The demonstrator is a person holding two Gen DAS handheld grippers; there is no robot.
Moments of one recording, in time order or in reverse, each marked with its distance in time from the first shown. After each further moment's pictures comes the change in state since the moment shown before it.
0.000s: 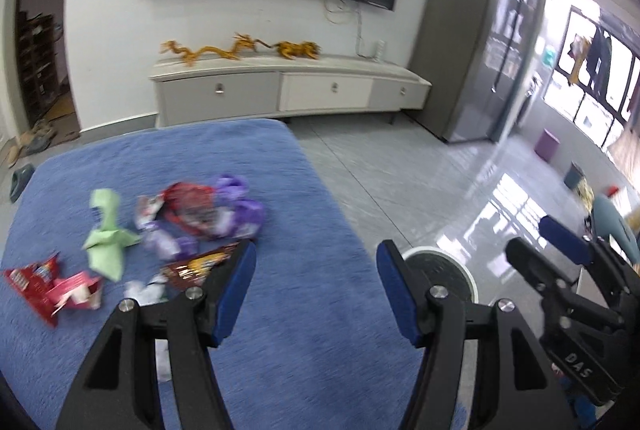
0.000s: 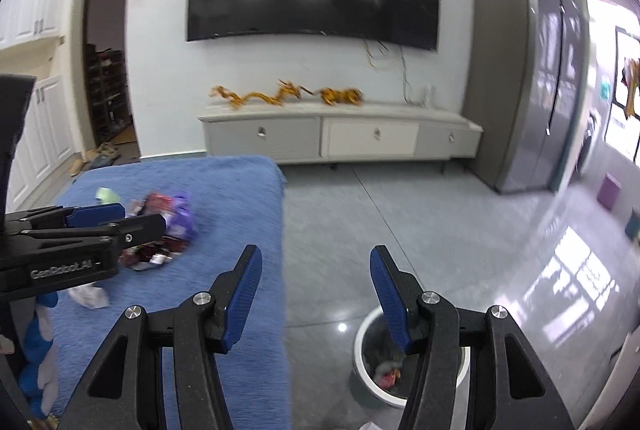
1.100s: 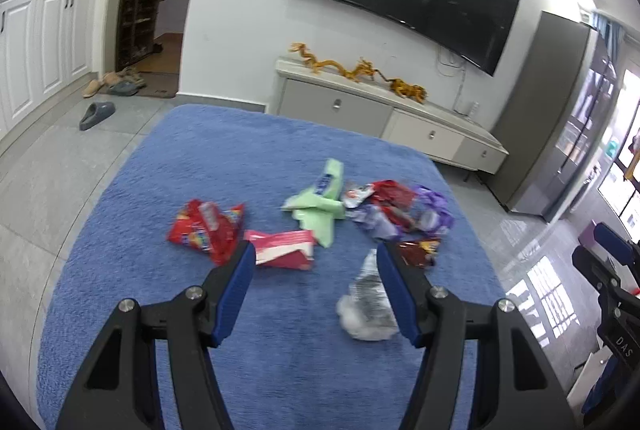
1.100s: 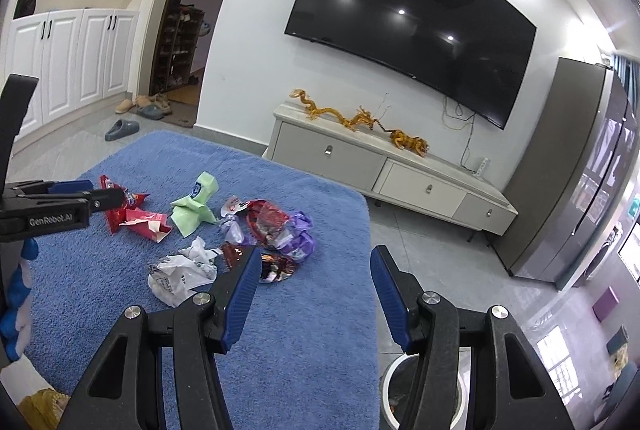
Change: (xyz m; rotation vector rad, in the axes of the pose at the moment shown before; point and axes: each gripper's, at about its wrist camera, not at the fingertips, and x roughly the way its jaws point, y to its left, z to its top) left arm -0.086 0.195 -0.064 -0.295 -0.107 0.198; right arm -0.015 0.158 0.010 -0.336 -0.045 0.075
